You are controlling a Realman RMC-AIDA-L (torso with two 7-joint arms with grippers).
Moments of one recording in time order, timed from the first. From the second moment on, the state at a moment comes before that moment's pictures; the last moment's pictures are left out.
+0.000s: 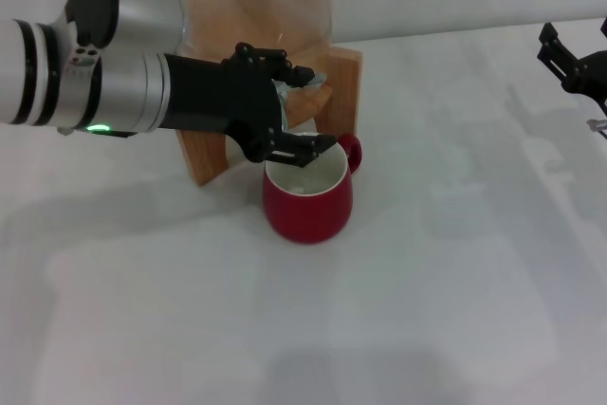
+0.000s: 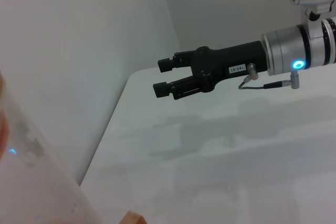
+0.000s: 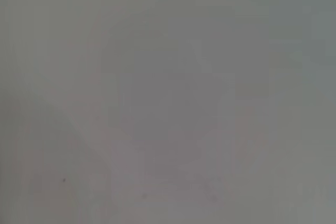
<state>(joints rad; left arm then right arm) -0.71 -2.08 1.40 1.15 -1.14 -1.22 1.48 0.42 2.02 -1.78 -0.22 0.41 -1.07 0.27</state>
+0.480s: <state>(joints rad) -0.66 -2.09 1.46 1.18 -1.17 -1.23 1.46 0.42 2.02 -1.78 -0.22 0.41 -1.07 0.27</state>
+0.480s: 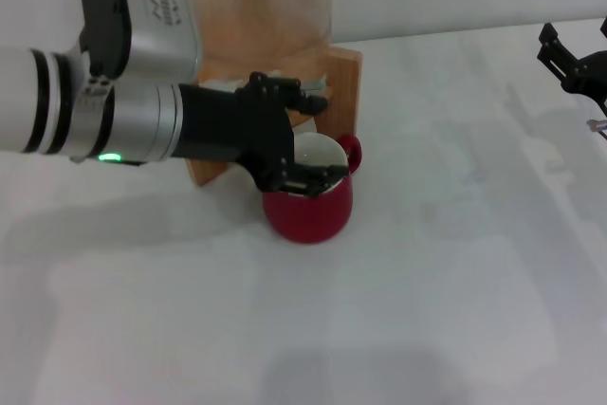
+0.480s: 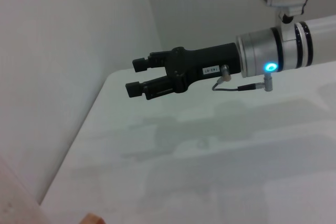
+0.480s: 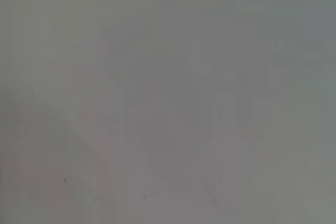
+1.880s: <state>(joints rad) 0.01 -2.09 1.91 1.63 -1.19 -0.64 1.35 0.41 2.02 -1.80 -0.22 0.40 -1.07 0.28</state>
